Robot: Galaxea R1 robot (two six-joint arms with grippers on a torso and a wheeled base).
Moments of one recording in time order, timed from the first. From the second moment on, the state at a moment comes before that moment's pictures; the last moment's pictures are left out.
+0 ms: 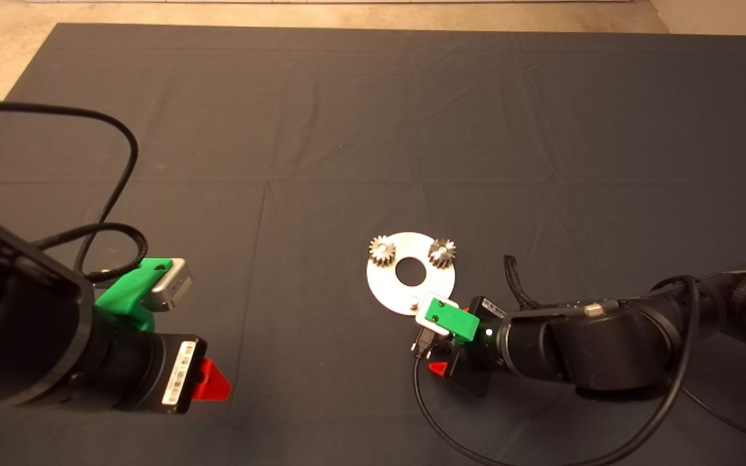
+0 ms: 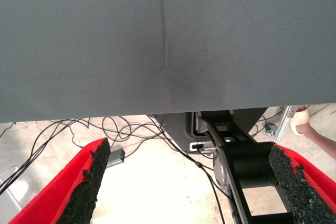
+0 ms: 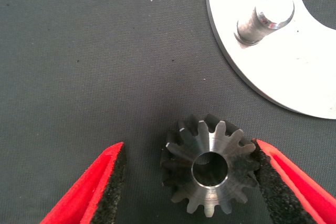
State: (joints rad) left arm -0.63 2.19 -0.34 0.04 1.48 -1.82; right arm -0.05 2.55 -0.65 -0.97 -1.51 0.77
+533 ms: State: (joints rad) left arm -0.63 2.19 -0.34 0.04 1.47 -1.82; right arm -0.05 2.55 -0.66 -0.97 -1.52 0.83
